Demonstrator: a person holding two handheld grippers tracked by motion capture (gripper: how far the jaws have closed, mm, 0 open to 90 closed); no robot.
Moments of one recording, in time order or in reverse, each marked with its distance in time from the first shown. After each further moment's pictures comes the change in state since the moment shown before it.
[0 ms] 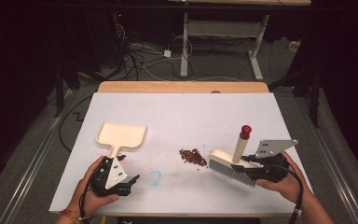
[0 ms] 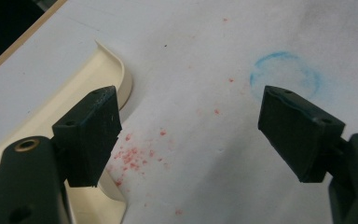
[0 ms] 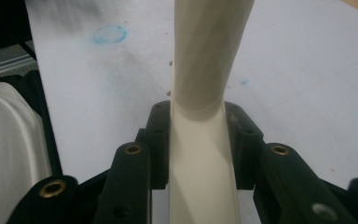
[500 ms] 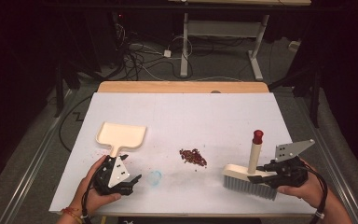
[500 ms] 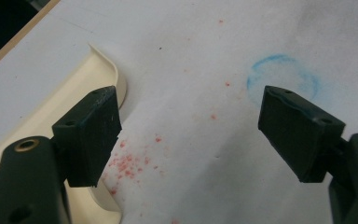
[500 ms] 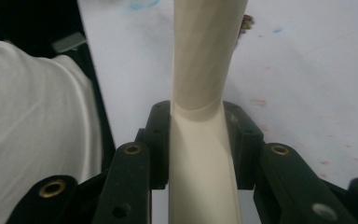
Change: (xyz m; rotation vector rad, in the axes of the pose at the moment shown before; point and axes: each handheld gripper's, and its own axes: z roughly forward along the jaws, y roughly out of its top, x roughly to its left) left arm 0.000 0.004 0.005 0.006 -0.017 0.013; right arm -0.021 -0.032 -0.022 0.076 0.207 0.081
